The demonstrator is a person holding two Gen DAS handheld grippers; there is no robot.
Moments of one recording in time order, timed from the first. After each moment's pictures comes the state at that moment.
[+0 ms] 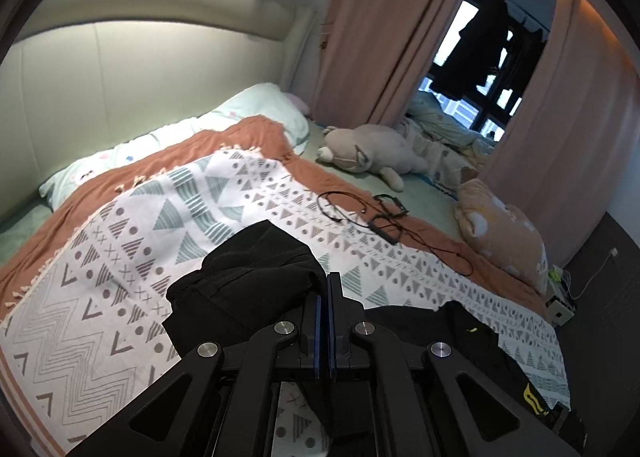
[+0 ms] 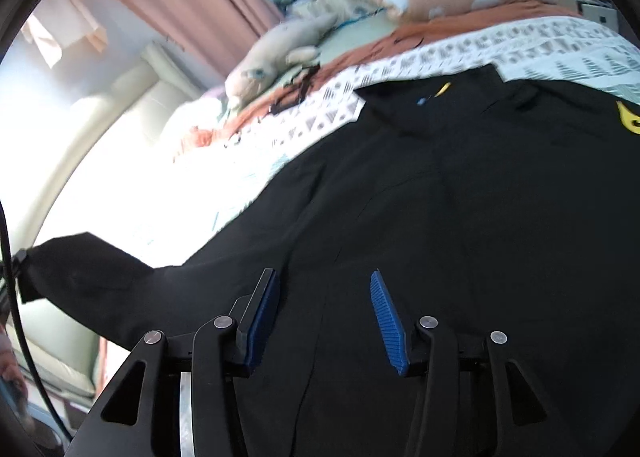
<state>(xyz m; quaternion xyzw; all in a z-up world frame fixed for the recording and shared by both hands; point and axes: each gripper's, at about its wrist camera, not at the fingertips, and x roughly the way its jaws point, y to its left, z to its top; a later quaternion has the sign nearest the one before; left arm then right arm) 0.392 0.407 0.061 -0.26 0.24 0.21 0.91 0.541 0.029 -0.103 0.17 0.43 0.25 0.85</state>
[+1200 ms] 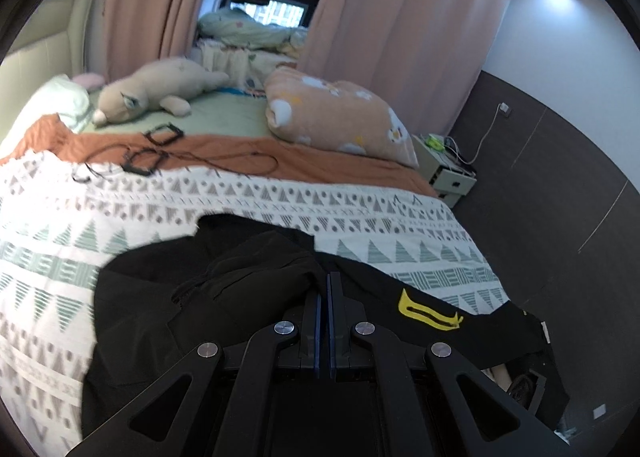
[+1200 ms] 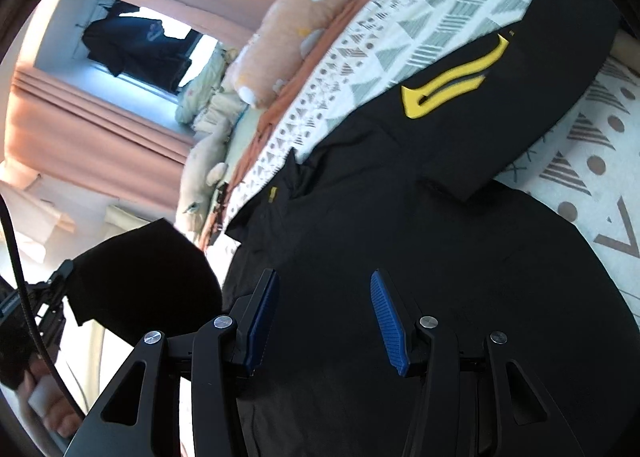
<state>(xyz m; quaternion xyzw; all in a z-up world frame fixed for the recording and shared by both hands) 0.591 0.071 0.036 -0.17 0.35 -0.06 0.92 0.563 -0.243 -0.134 0.40 0.42 0.12 0.81</state>
